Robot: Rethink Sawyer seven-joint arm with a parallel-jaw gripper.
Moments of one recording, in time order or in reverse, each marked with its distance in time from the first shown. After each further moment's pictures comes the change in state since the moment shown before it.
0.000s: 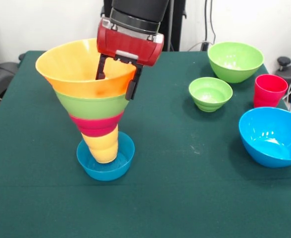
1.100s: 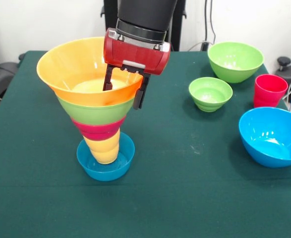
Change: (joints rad) arm -0.005 0.020 0.029 -0.017 0.000 -0.012 0.000
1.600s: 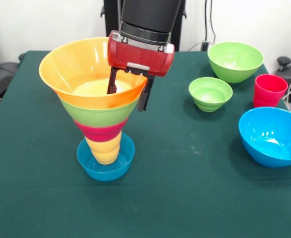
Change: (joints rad) arm -0.008 0.001 0.023 0.000 0.000 -0.006 0.000
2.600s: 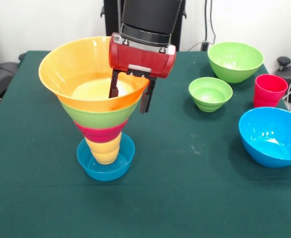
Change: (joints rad) arm -0.014 0.000 0.021 0.000 -0.001 0.000 0.000
